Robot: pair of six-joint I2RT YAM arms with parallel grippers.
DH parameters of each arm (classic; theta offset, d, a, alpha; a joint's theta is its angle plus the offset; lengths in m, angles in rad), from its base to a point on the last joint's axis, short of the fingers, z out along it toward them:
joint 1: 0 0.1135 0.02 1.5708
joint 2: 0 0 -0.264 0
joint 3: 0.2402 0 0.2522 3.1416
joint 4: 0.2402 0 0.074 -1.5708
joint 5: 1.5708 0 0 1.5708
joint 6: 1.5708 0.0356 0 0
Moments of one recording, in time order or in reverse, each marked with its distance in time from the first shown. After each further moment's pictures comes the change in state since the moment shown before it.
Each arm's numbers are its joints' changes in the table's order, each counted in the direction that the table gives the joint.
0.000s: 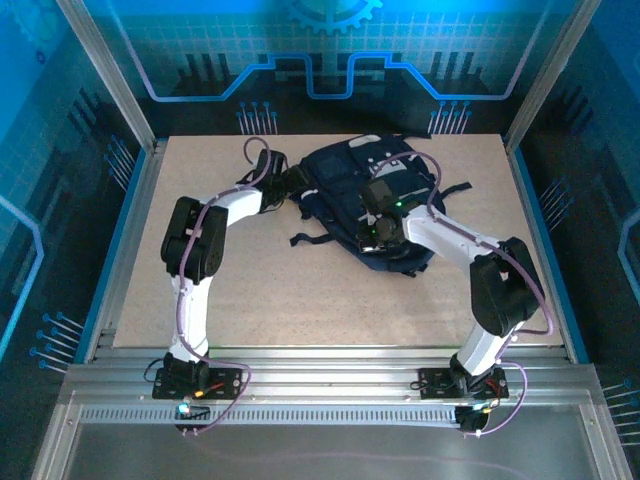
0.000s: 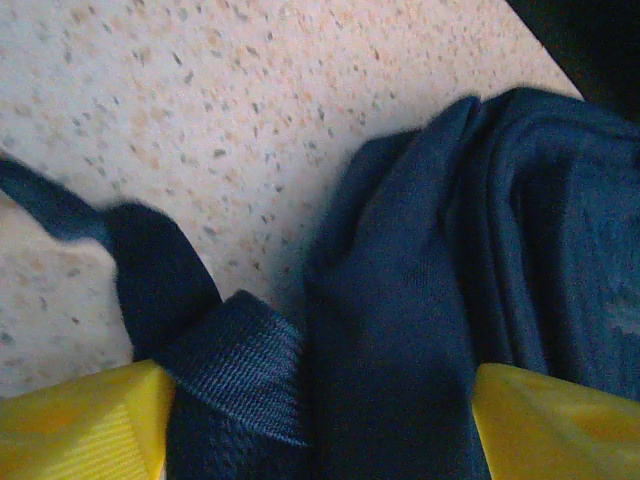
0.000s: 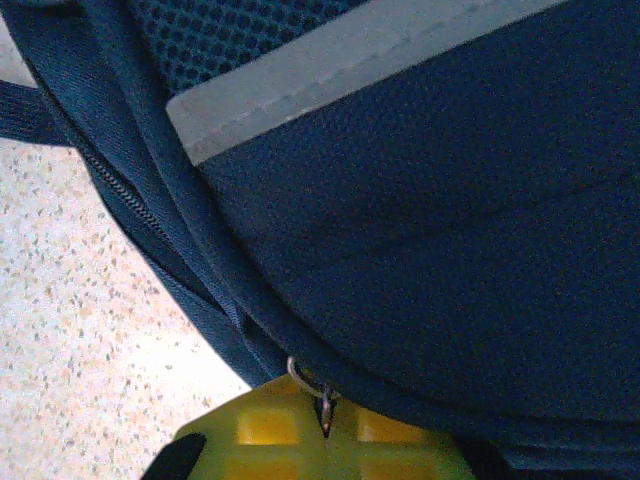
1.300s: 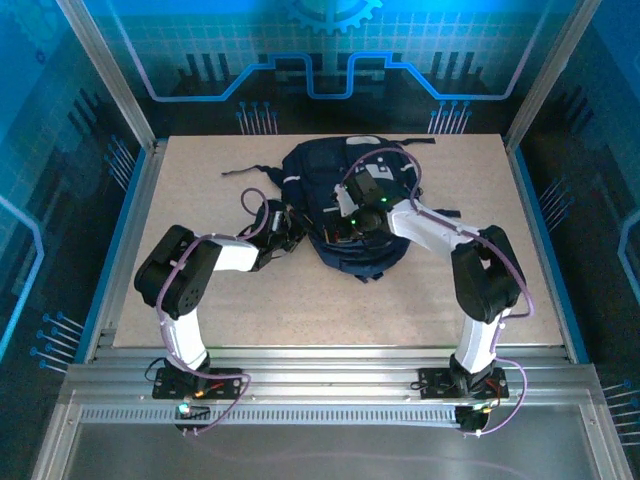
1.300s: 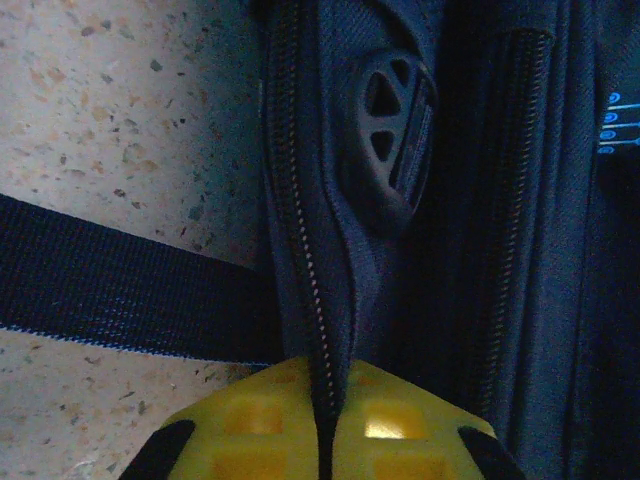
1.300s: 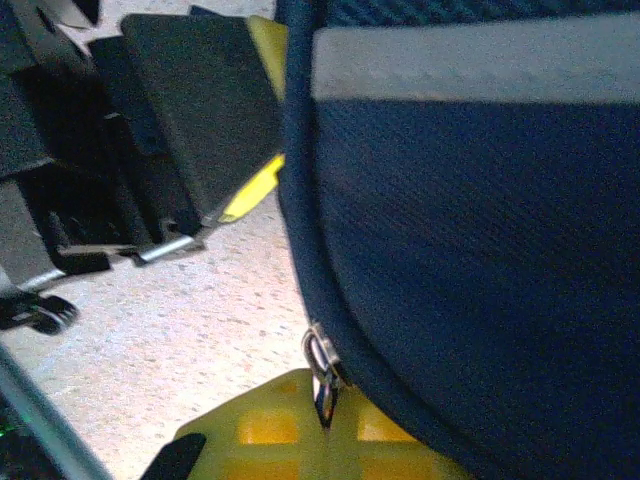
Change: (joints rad) left arm -0.158 0.334 -0.677 -0.500 0.093 -0.381; right arm 0.039 -0.114 0.095 -0.180 -0.347 -0.010
